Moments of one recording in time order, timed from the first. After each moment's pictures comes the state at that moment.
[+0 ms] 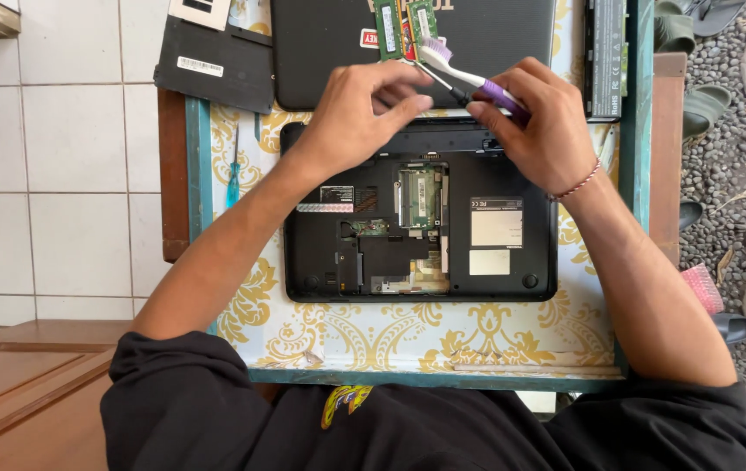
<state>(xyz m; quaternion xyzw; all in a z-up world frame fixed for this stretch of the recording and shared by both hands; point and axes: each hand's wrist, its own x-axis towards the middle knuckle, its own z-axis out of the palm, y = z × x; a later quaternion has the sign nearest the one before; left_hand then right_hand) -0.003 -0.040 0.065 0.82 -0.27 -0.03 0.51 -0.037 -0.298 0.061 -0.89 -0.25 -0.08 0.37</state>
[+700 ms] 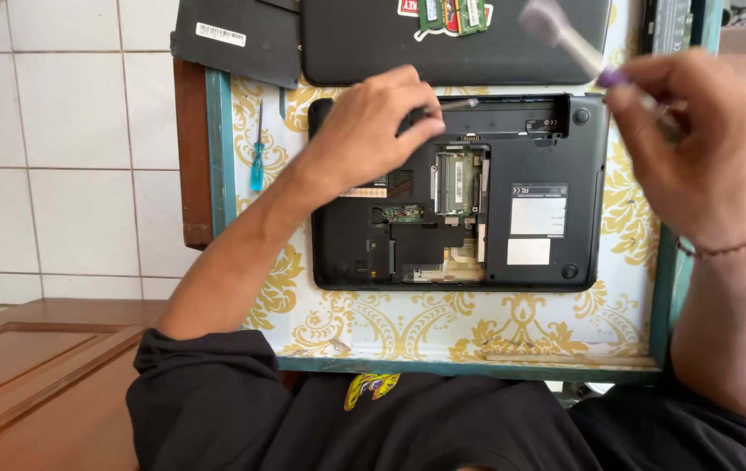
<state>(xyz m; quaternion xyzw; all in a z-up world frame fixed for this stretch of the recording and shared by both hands) -0.027 -0.009 0.057 0.88 -0.32 -0.05 0.34 -0.095 -0.326 0.123 -0.94 -0.18 -0.06 0.29</state>
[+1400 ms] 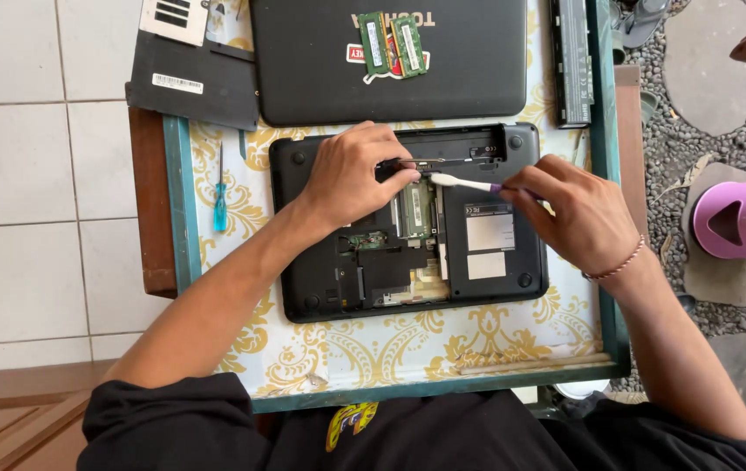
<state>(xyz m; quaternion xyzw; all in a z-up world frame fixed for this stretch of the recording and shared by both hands) -0.037 -0.031 0.016 0.85 -0.33 0.08 0.40 -0.120 -0.322 0.088 -0.97 -0.20 0.01 0.13</state>
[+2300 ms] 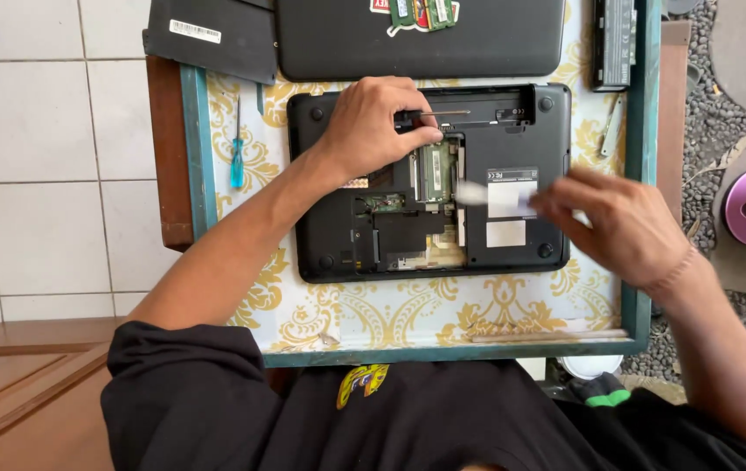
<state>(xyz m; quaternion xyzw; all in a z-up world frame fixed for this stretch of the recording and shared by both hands) -0.029 -0.029 0.022 0.84 -0.32 0.02 0.43 -0.153 -0.330 0.100 -0.95 -0.25 0.10 0.16</state>
